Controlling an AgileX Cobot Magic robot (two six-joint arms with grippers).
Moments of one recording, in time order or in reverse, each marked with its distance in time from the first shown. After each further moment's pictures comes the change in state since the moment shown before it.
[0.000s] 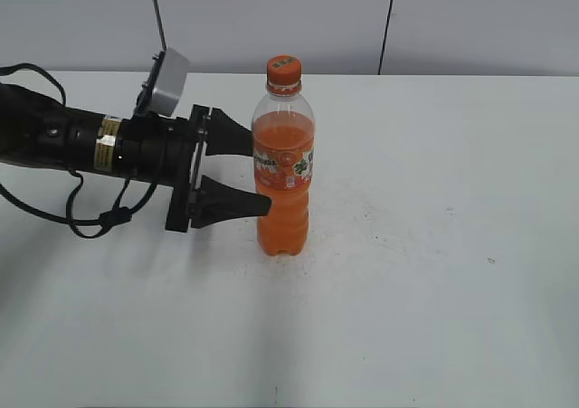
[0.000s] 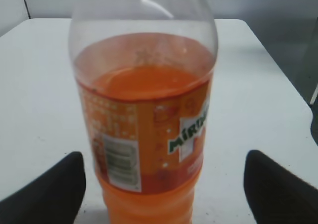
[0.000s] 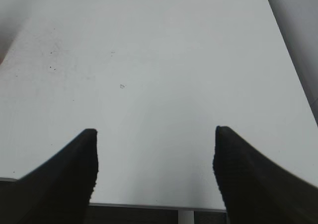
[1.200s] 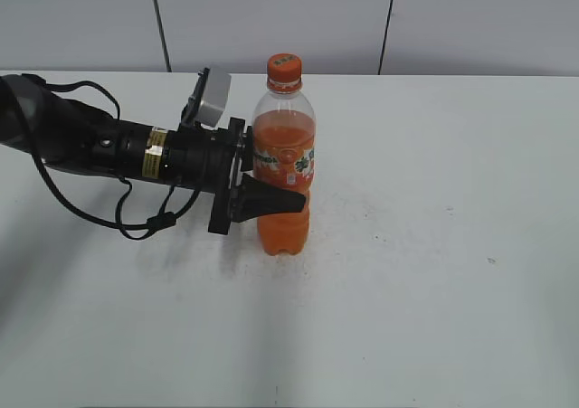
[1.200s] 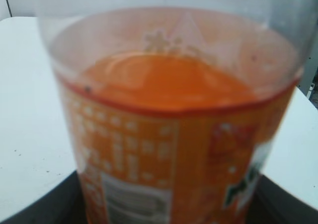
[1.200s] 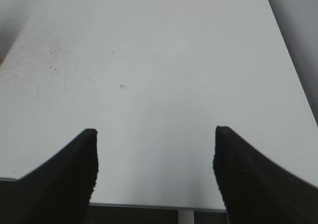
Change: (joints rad) left arm -0.091 0.155 -0.147 -0.054 -0.001 -0.026; right arm 0.000 0.000 0.000 0.000 0.000 0.000
